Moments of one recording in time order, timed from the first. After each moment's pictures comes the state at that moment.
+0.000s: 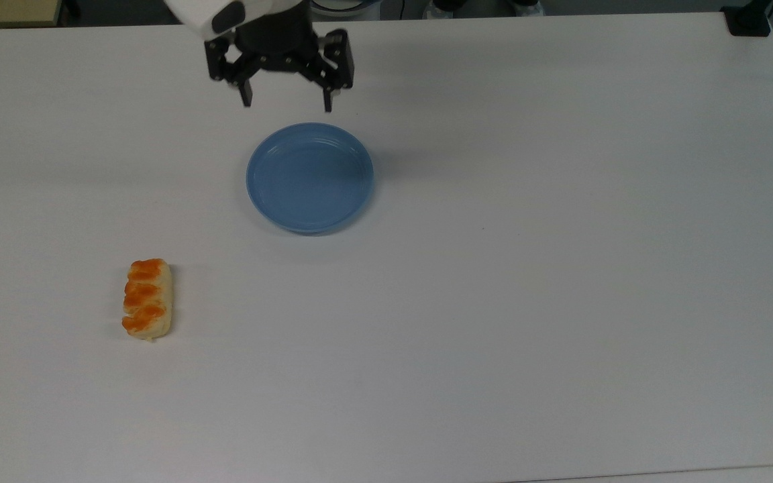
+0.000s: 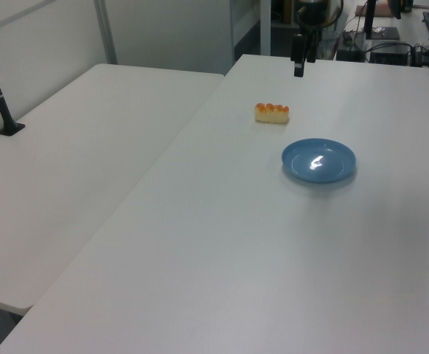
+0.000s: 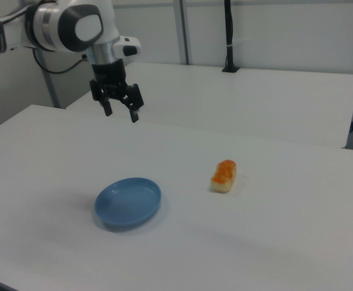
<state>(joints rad) 0.01 0.18 -0.04 -1.51 -0.01 1.74 0.02</state>
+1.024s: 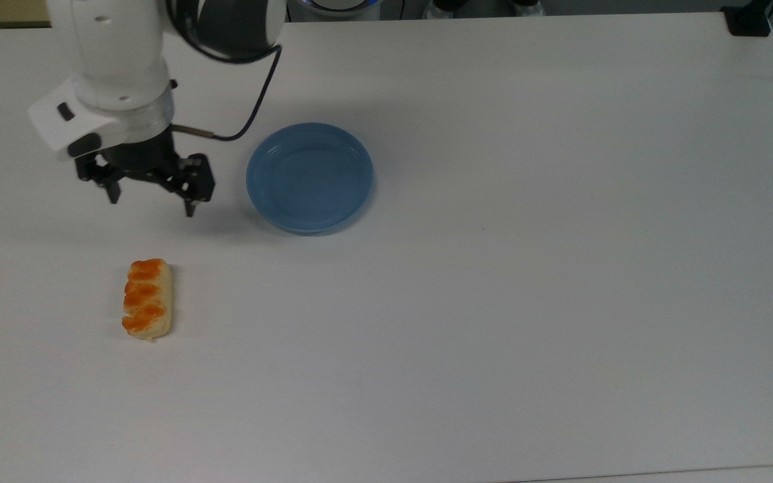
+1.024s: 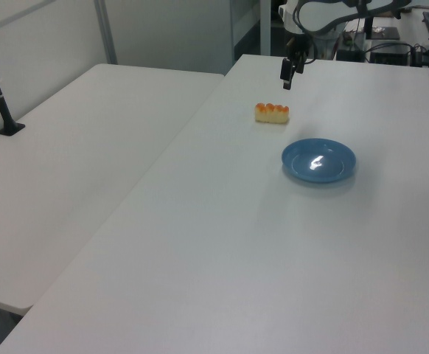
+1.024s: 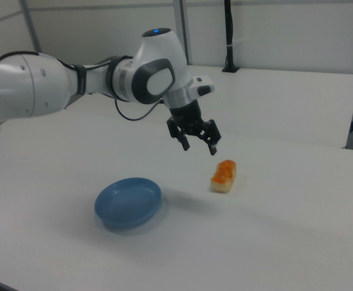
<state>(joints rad) 0.00 0.46 -0.31 -1.46 -0.01 2.07 -0.15</state>
